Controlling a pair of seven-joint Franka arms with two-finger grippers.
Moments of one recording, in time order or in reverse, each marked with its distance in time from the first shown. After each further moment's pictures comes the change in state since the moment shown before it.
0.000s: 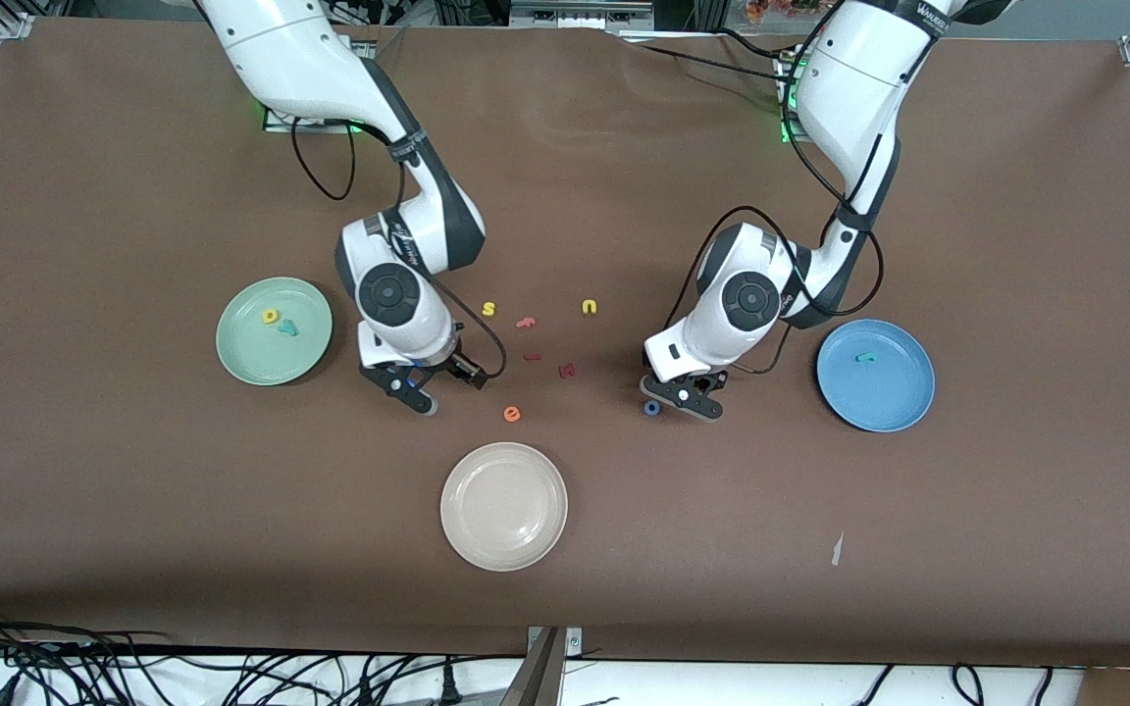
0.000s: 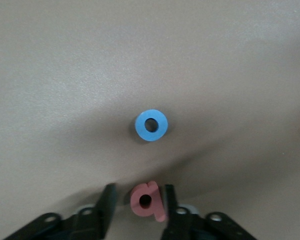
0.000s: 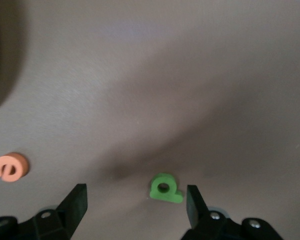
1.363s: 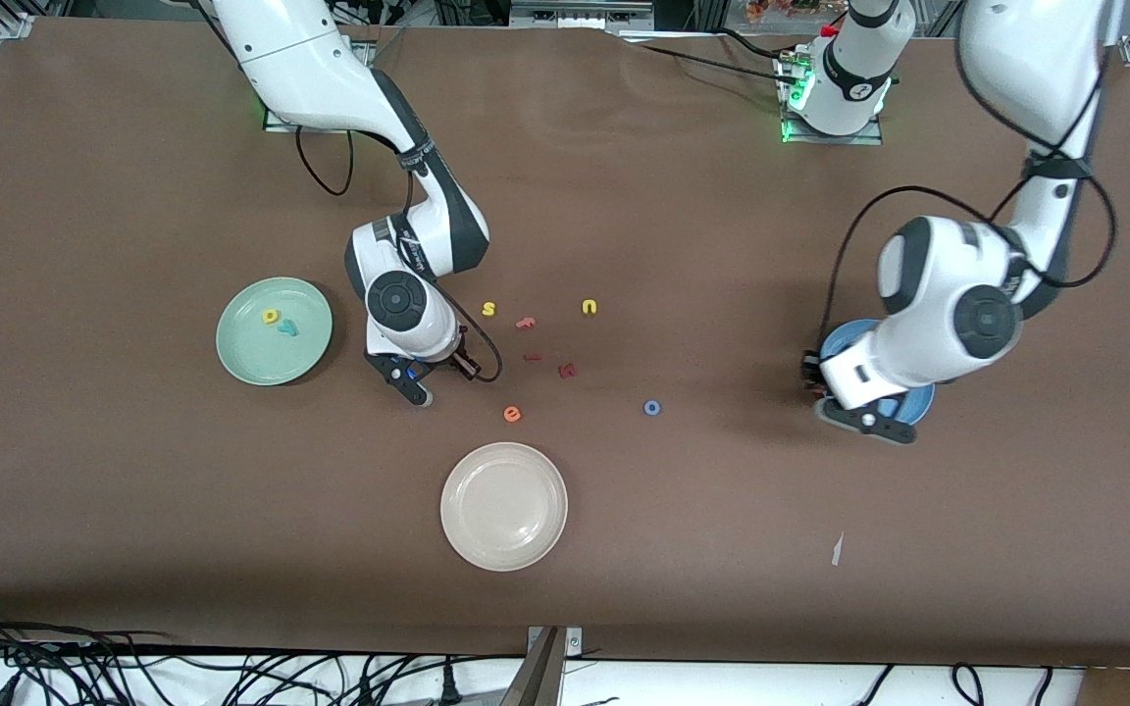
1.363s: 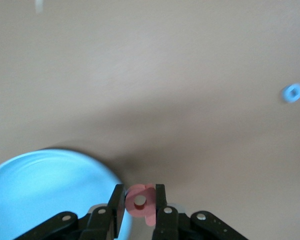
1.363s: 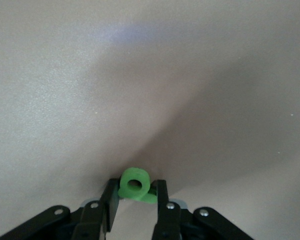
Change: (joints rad) left arm 0.325 -0.256 0.051 -0.042 0.060 -0.349 0.244; right arm 0.001 0.007 -0.004 -0.042 0.048 -0.002 0.070
